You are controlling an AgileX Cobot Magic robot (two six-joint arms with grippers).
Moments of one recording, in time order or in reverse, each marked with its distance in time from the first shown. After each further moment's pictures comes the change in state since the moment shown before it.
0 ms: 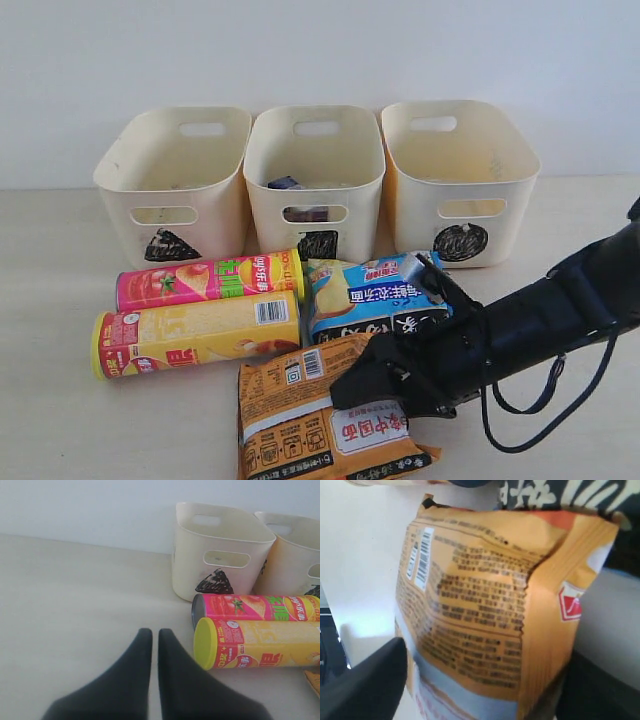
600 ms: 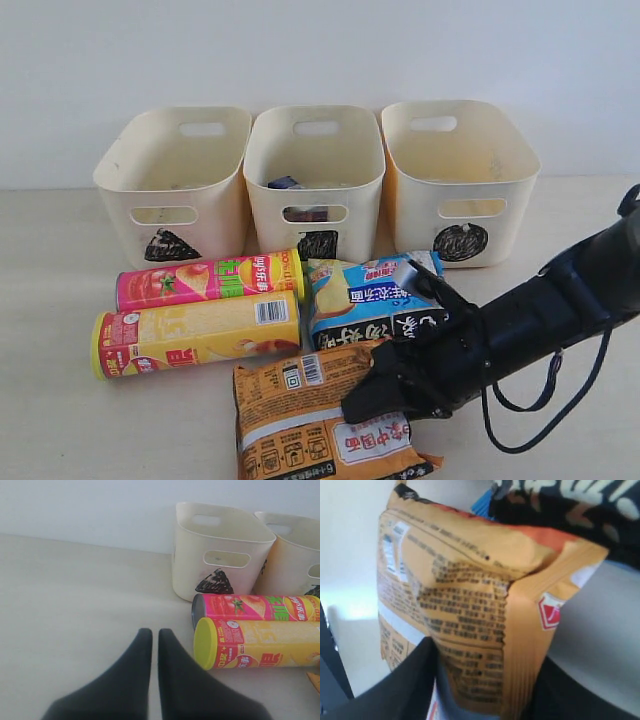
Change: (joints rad) left arm 0.000 0.000 0.000 0.000 0.000 0.000; right arm 0.004 0.012 -0.039 -0.084 0.014 0.022
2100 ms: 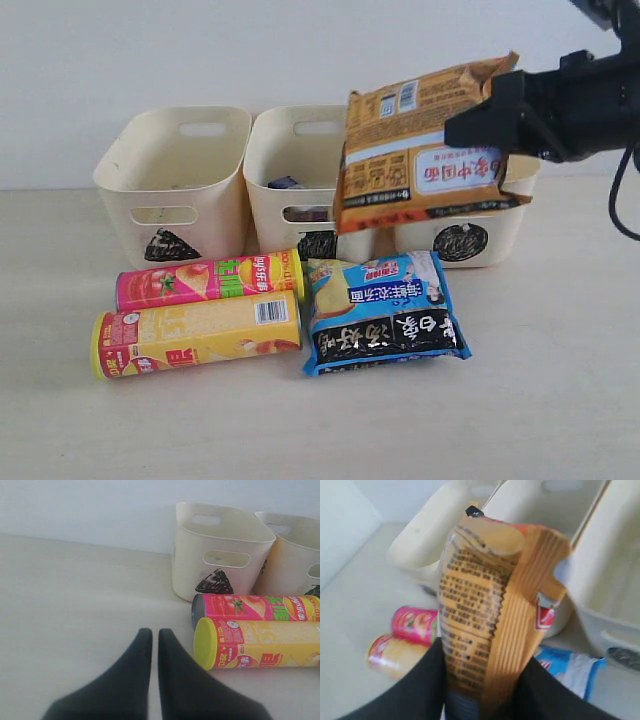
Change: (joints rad) left arm 0.000 0.000 0.000 0.000 0.000 0.000; right arm -0.231 -0.572 -0.131 -0.027 -0.137 0.124
